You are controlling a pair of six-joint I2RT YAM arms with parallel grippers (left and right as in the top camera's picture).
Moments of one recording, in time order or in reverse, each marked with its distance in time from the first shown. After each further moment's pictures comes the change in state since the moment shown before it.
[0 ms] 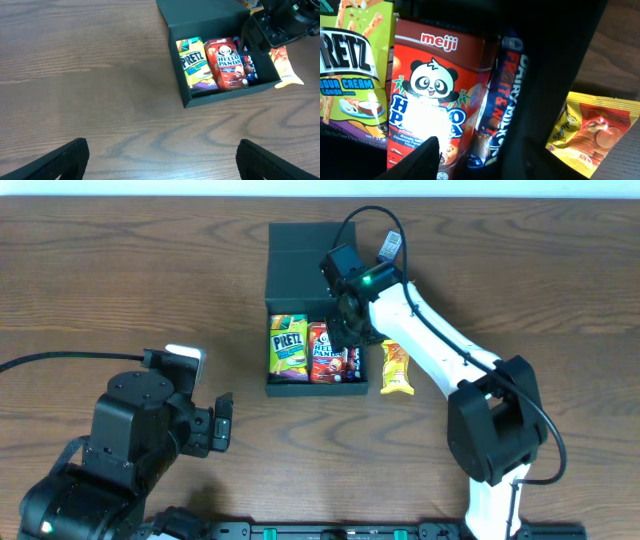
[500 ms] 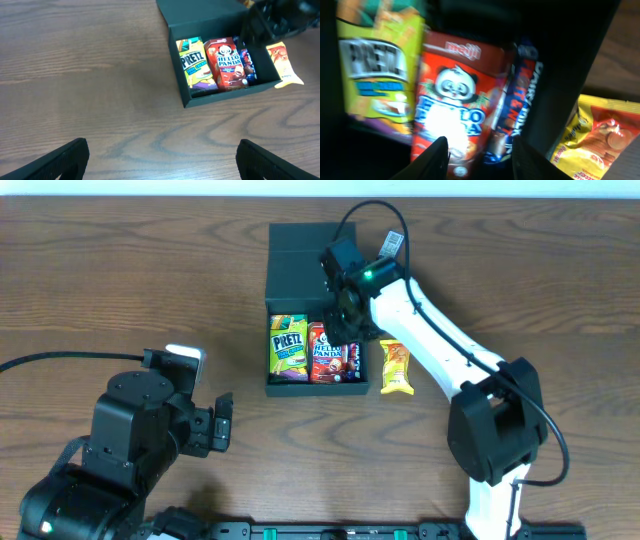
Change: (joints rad) left arm 0.000 0.000 0.000 0.000 0.000 0.000; right arm 0.000 -0.003 0.077 -0.027 -0.065 0.019
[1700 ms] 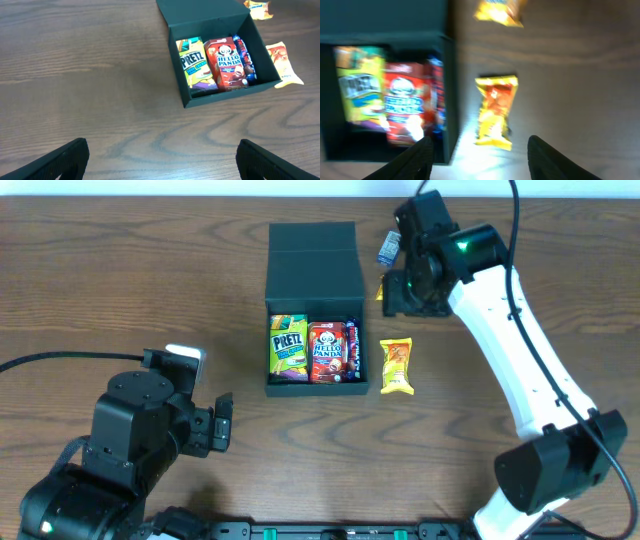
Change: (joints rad) left arm 0.000 0.000 0.000 0.000 0.000 0.000; right arm -0.196 -0.211 0.057 -0.209 0.115 0.015
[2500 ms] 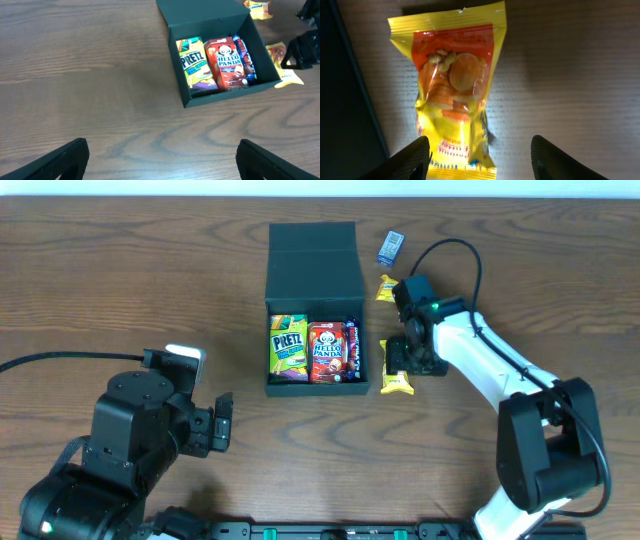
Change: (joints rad) left arm 0.000 0.000 0.000 0.000 0.000 0.000; right arm -0.023 0.000 -0.608 0.430 -0.002 -0.008
